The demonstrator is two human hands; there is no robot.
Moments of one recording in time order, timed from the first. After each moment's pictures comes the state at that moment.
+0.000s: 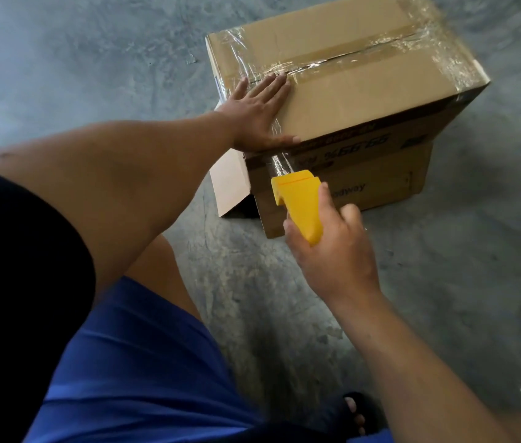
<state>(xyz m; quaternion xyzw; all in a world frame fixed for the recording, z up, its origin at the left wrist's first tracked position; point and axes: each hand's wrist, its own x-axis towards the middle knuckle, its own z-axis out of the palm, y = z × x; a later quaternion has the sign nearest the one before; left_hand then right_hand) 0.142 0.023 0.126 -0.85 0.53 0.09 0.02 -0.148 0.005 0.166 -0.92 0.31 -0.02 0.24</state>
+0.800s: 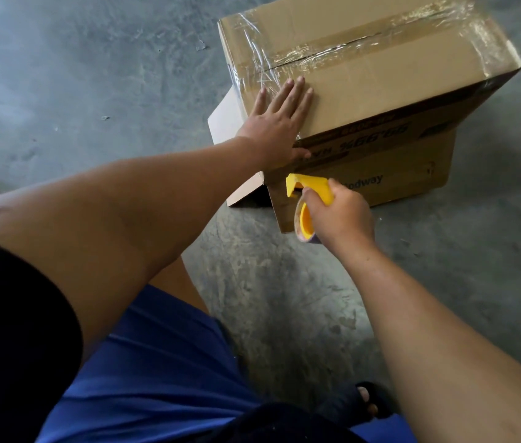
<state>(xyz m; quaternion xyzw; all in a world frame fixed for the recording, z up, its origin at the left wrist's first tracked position) 0.089 0.031 0.103 -0.86 0.51 0.03 0.05 -0.106 -0.015 0.120 -0.83 0.42 0.01 0.35</state>
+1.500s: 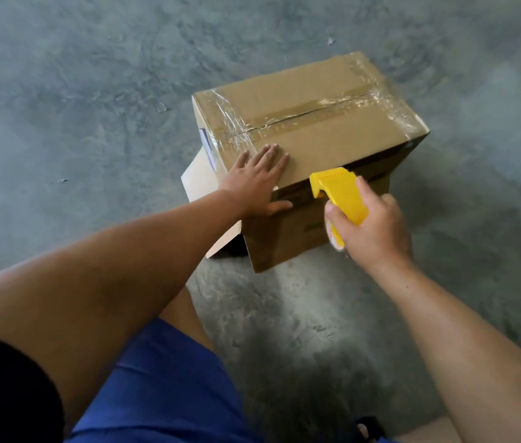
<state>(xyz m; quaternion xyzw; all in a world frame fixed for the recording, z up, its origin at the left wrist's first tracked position) 0.116 0.034 0.126 -0.83 0.56 0.05 0.03 -0.096 -0.053 0.191 -0.87 0.45 -0.10 0.19</state>
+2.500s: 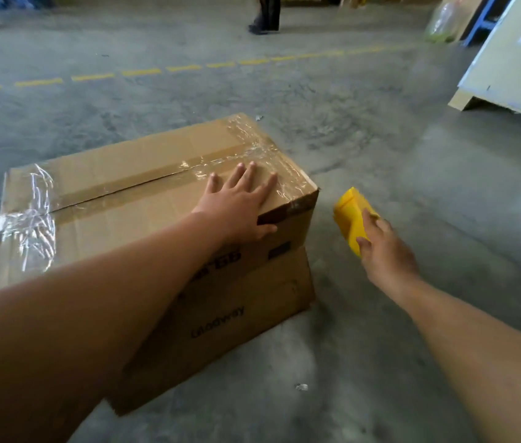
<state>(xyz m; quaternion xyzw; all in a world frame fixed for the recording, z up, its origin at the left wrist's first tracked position) 0.060 -0.237 0.118 -0.84 0.54 0.02 0.02 -0.160 -0.416 0.050 -0.91 0.38 -0.13 0.09</state>
